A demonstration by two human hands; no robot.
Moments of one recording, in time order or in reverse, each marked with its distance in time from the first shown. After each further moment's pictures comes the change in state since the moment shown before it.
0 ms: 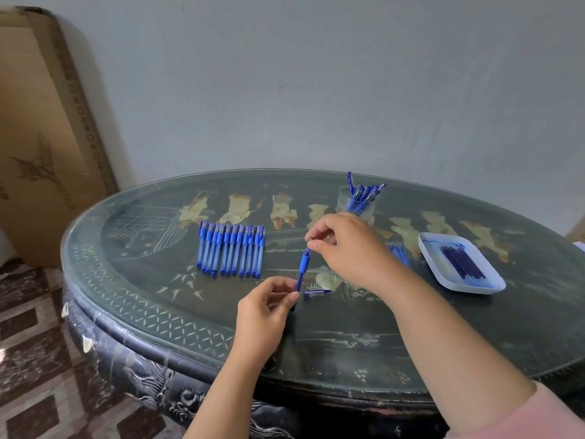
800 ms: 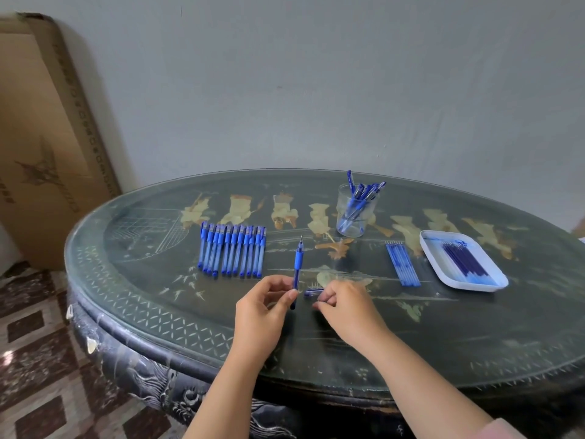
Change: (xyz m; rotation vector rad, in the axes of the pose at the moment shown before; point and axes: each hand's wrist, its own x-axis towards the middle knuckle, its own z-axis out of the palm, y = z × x) left_hand -0.001 -0.001 -0.002 -0.041 0.022 -0.013; right_hand -0.034 0.061 0.080 -0.002 -0.046 0.234
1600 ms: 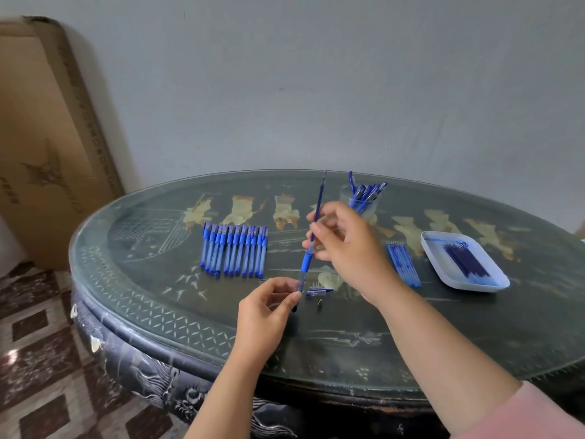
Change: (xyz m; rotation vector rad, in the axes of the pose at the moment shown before) left_hand -0.003 0.004 -0.001 -0.008 -0.033 -0.005; right_hand 0.015 -0.059 -0.063 0.723 0.114 -0.237
